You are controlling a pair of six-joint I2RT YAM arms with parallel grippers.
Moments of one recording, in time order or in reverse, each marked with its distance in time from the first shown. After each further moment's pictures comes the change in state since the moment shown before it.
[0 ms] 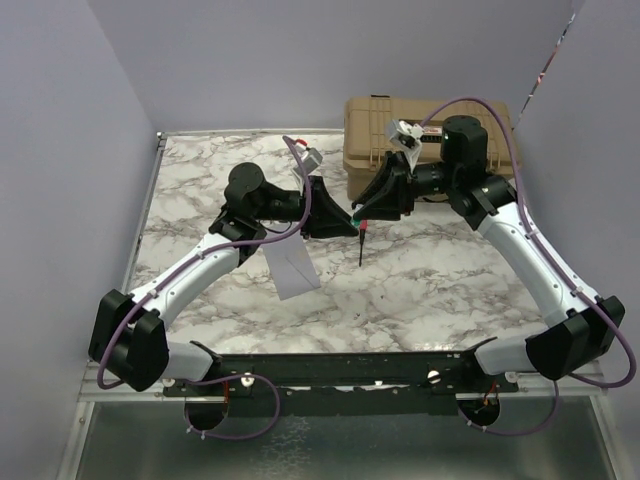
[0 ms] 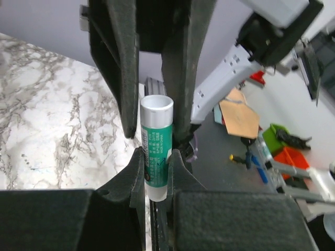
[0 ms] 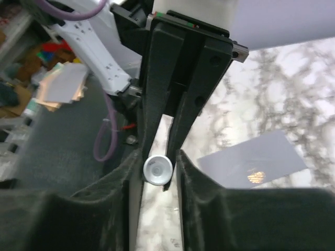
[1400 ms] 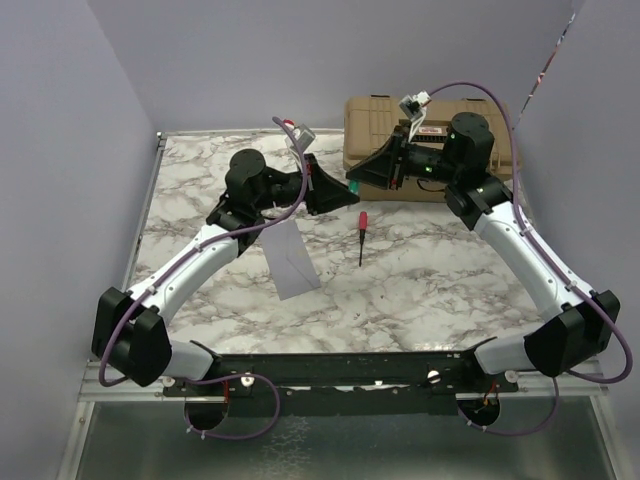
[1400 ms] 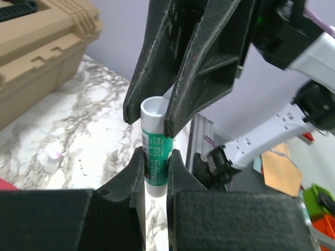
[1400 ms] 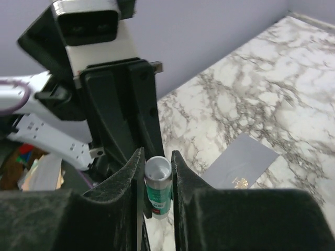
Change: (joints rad) left arm 0.015 0.034 0.094 -0.151 -0.347 0.042; right arm 0.001 0.018 -0.045 0.307 0.456 0.531
